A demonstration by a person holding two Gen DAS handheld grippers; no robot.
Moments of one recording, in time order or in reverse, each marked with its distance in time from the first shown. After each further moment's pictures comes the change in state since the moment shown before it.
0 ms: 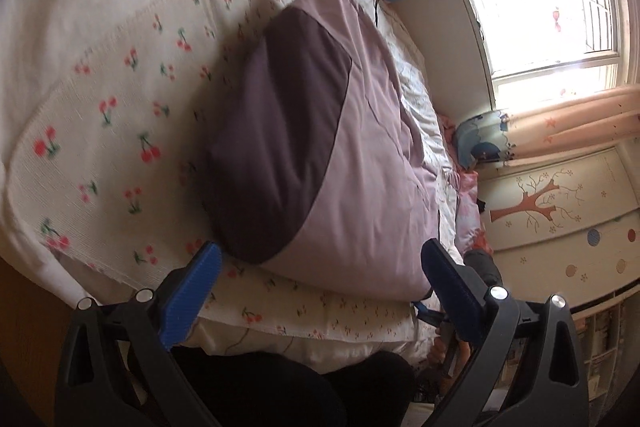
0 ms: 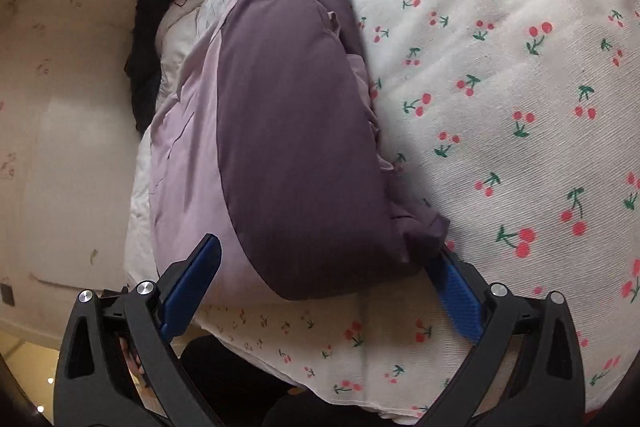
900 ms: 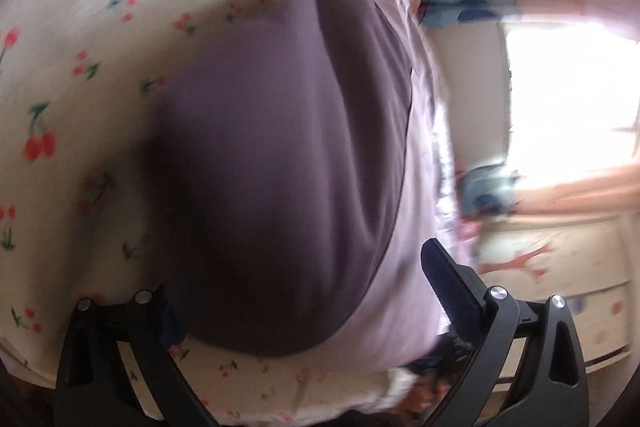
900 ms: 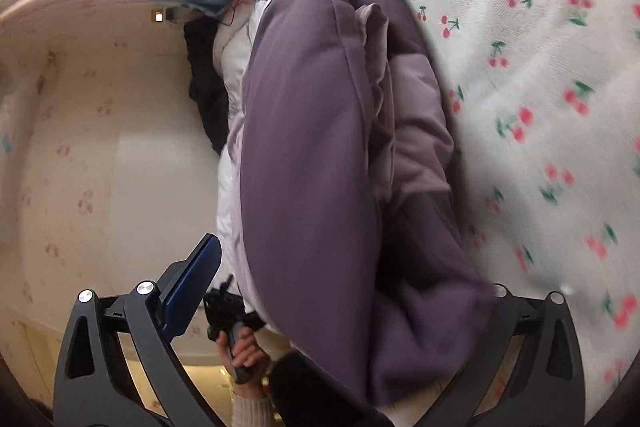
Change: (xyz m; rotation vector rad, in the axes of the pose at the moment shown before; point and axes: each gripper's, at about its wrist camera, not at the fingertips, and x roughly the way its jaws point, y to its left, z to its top) left arm 0.074 0.013 0.012 -0.175 -0.061 0.042; right arm 0.040 -0.023 0.044 0.137 0.044 0.296
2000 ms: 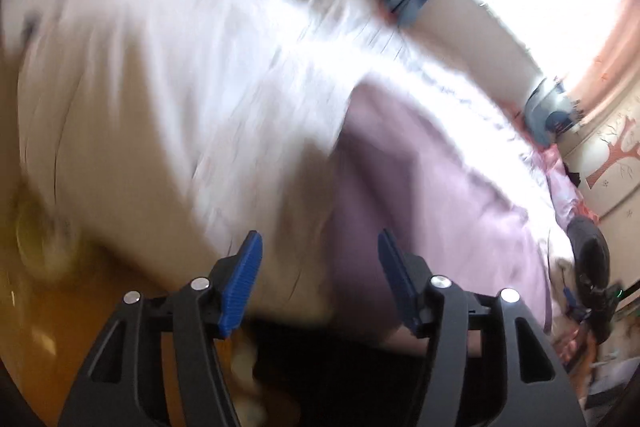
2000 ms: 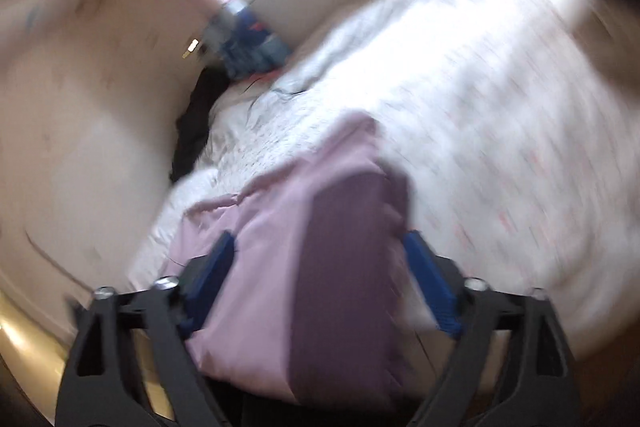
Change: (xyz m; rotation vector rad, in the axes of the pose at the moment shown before) left arm -0.209 -0.069 -0.082 0.554 -0.265 0.338; right arm -0.140 0.126 -0.135 -0.617 -0.392 -0.406
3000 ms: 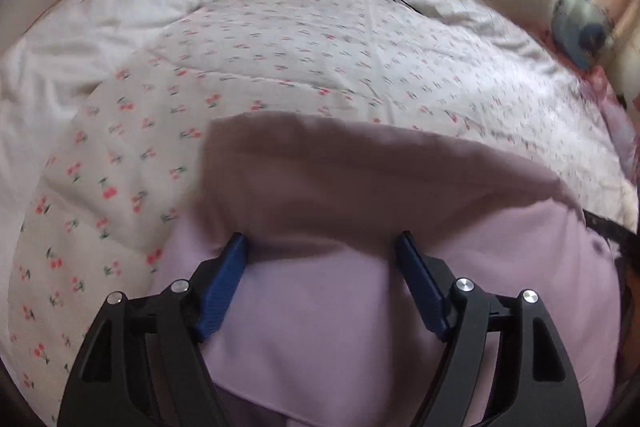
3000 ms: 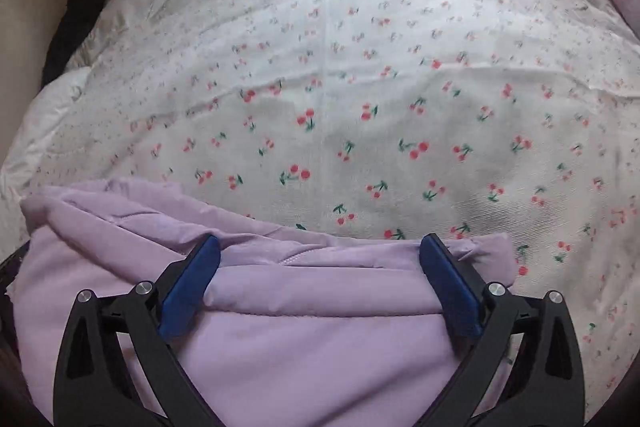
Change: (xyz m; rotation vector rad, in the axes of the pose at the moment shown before) left arm 0.279 -0.128 0.075 0.173 0.193 0.157; right arm 0.271 -0.003 0.078 -0.133 0.306 -0.307
